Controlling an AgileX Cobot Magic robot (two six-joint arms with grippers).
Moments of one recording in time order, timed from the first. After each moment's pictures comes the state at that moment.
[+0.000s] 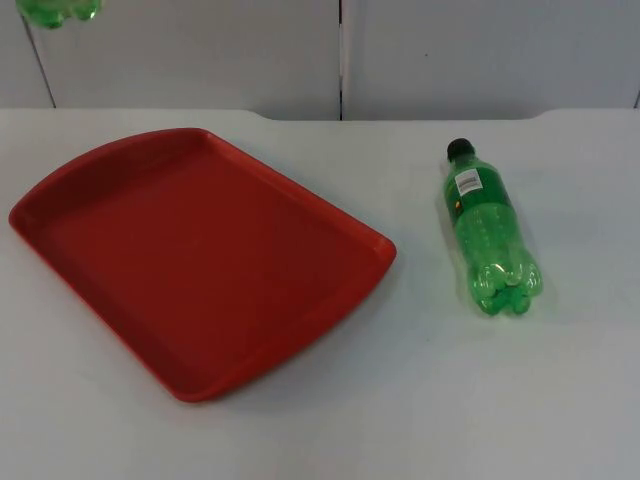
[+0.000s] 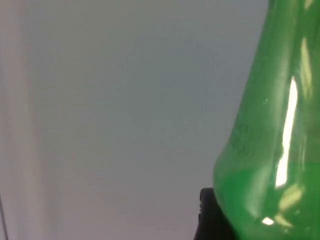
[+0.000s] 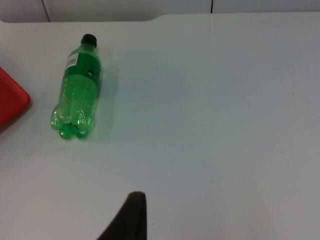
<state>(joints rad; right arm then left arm) 0.03 0.00 -0.52 -0.02 1.08 0.01 -0.01 1.54 -0.99 0.45 -0.54 -0.46</state>
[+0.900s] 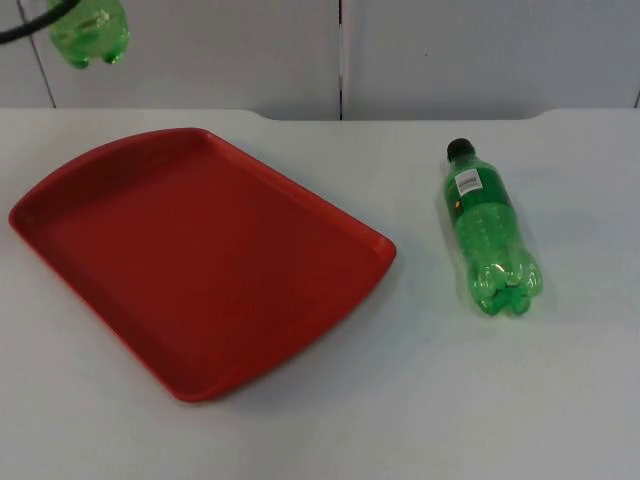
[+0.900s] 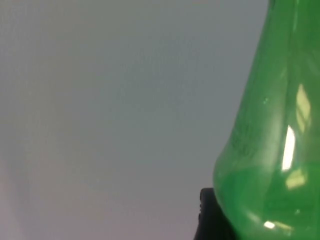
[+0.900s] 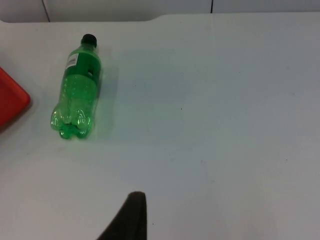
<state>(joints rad) 0.03 0.00 -0.52 -0.02 1.08 0.01 -0.01 1.76 -0.98 0.42 -0.82 -0.23</state>
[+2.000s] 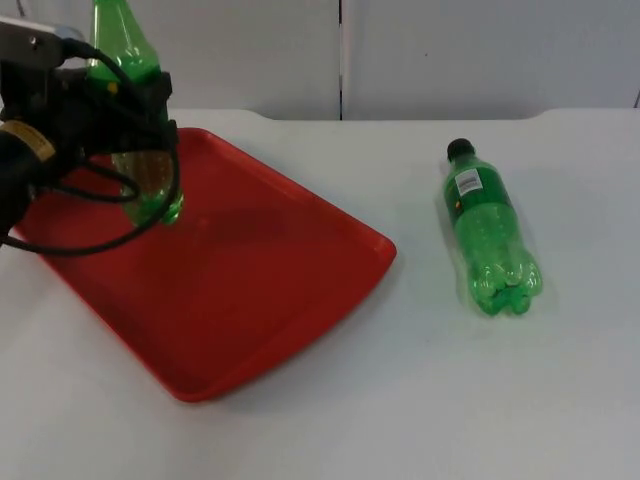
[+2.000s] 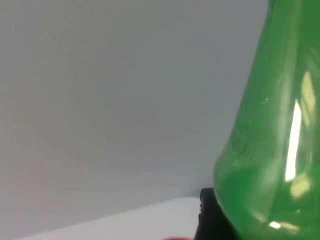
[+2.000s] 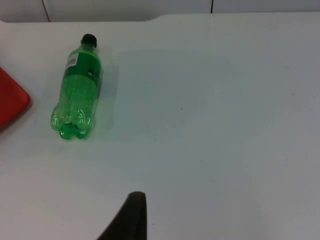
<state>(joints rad) 0.03 0.00 -0.52 -0.02 1.08 0.01 -0.01 2.25 -0.98 0.37 -1.19 -0.11</state>
